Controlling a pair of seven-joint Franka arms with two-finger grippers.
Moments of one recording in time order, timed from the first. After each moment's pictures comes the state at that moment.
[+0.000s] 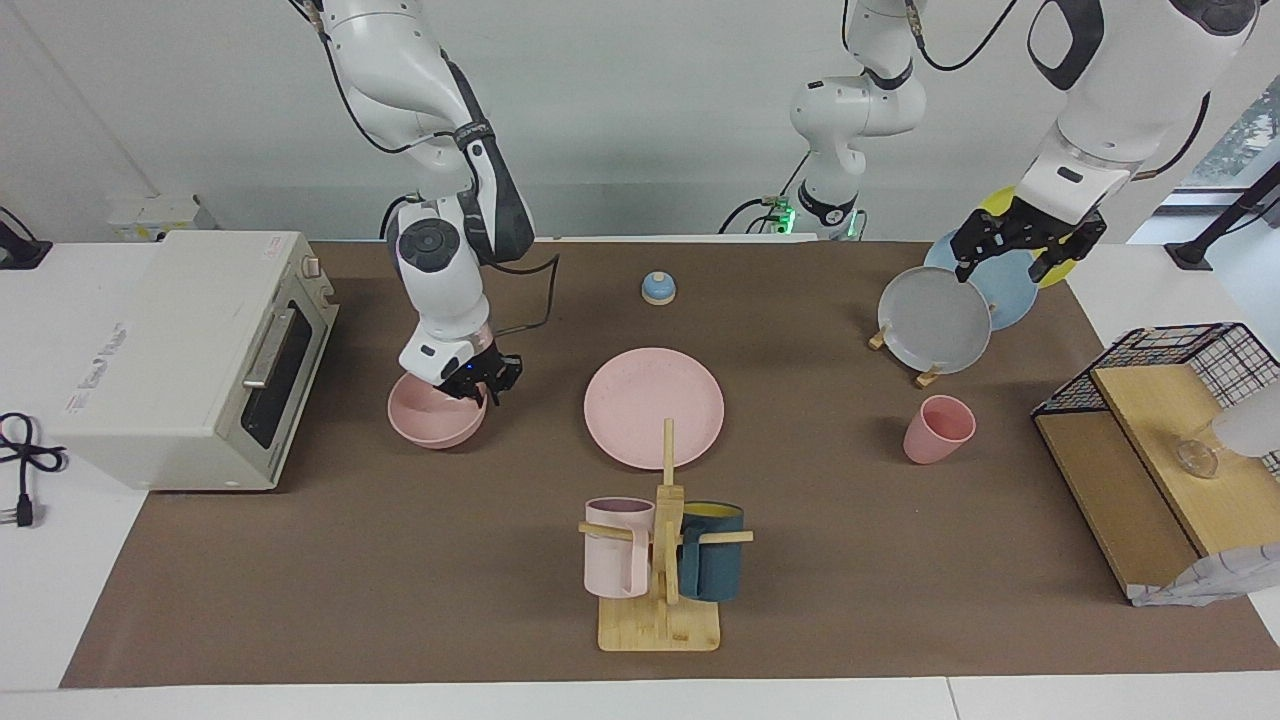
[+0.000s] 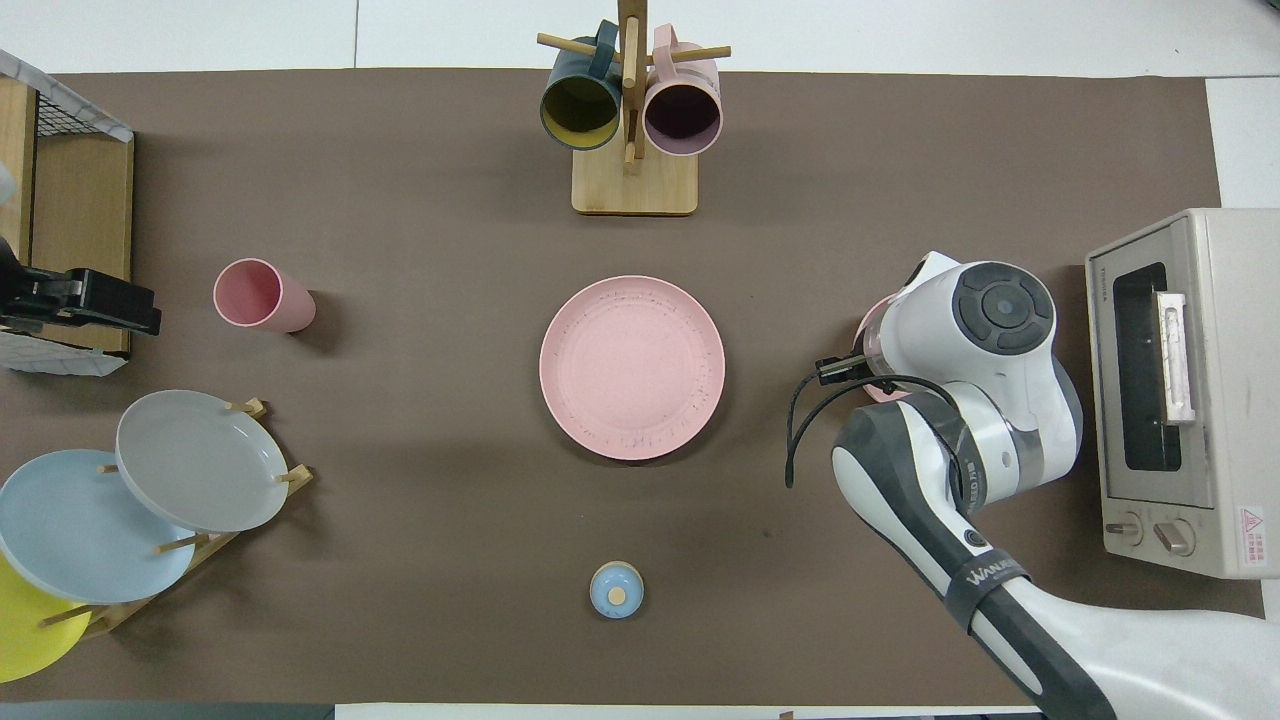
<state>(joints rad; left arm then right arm) -0.02 -0.02 -0.06 -1.61 0.02 1.55 0.04 0.12 0.17 0.20 -1.95 -0.06 2.03 0.11</state>
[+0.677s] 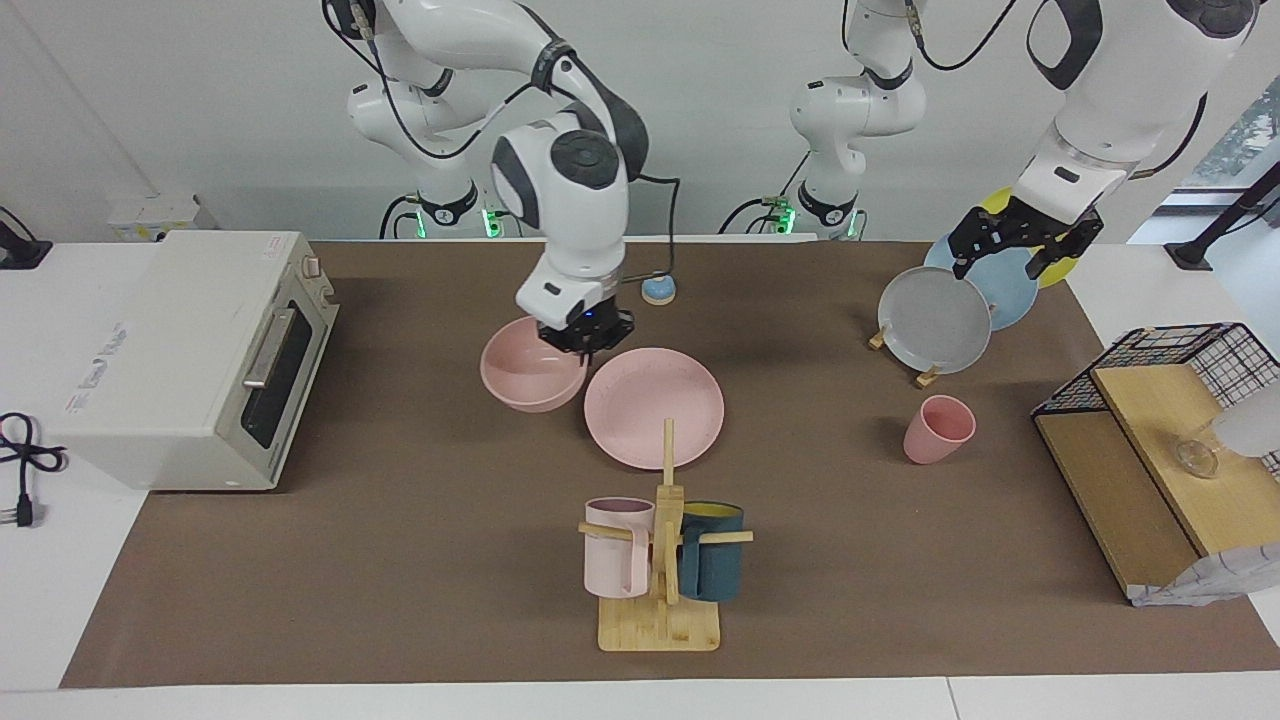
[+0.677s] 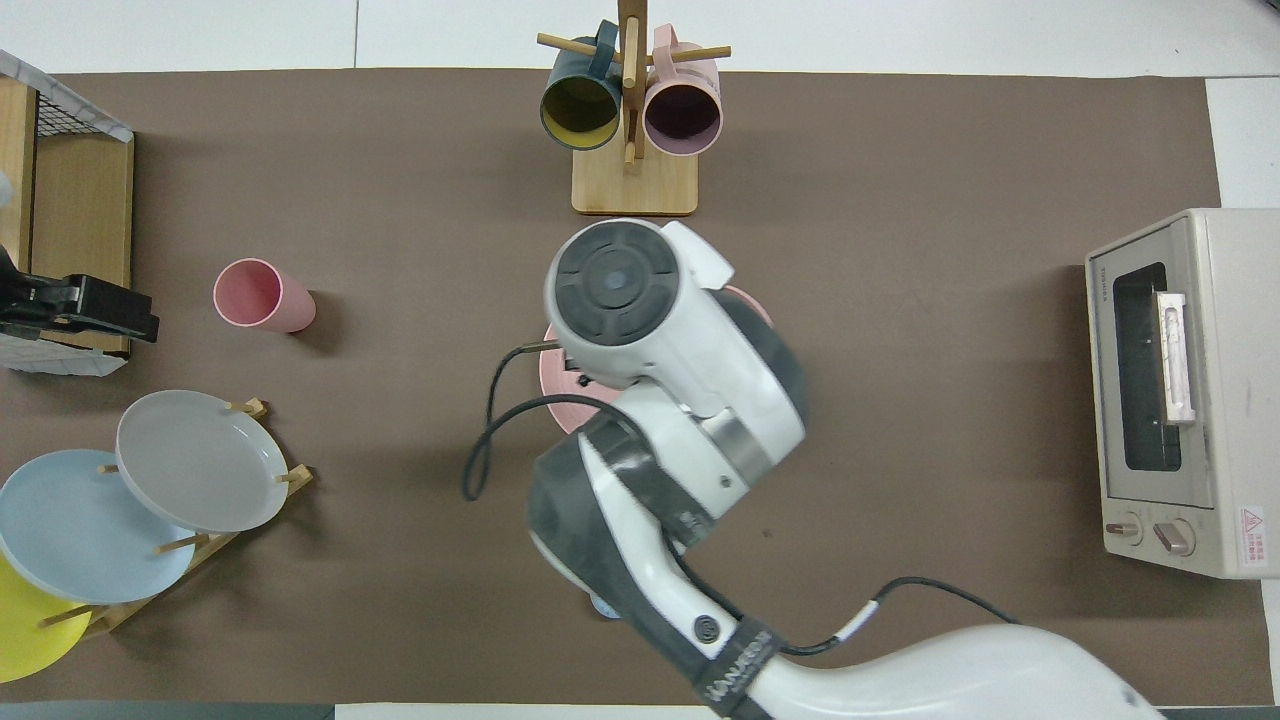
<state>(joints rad) -0.02 -0.02 -0.05 -1.61 0.02 1.54 0.03 0.57 0.54 0.21 -1.37 -0.16 1.90 0.81</state>
